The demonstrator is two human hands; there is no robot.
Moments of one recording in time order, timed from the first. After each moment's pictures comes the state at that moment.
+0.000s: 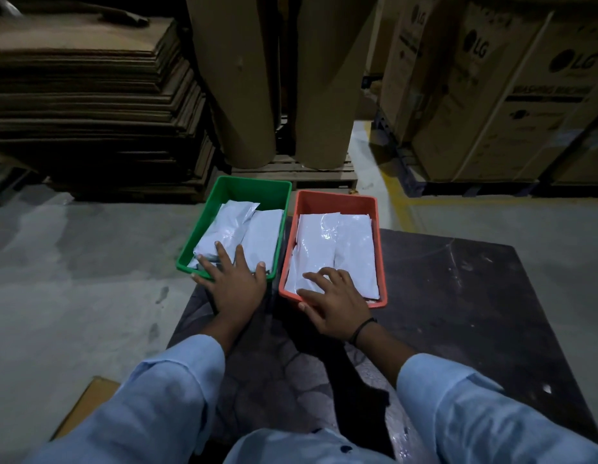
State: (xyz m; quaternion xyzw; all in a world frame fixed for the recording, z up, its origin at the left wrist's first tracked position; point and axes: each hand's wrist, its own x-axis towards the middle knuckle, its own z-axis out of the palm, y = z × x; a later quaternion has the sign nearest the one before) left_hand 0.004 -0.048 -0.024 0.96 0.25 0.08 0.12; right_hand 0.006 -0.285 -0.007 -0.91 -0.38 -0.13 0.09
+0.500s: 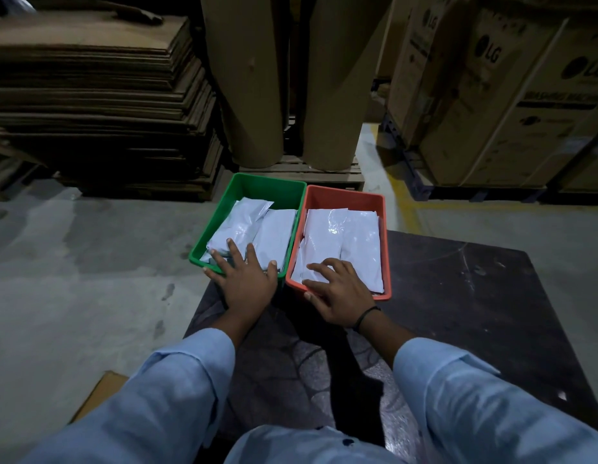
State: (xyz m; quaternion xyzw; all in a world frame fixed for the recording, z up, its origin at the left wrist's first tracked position) left_hand 0.003 -0.033 -0.021 0.96 0.24 0.05 0.12; right_hand 0.024 -0.257 -0.003 -0.91 -0.39 -0.13 0.09
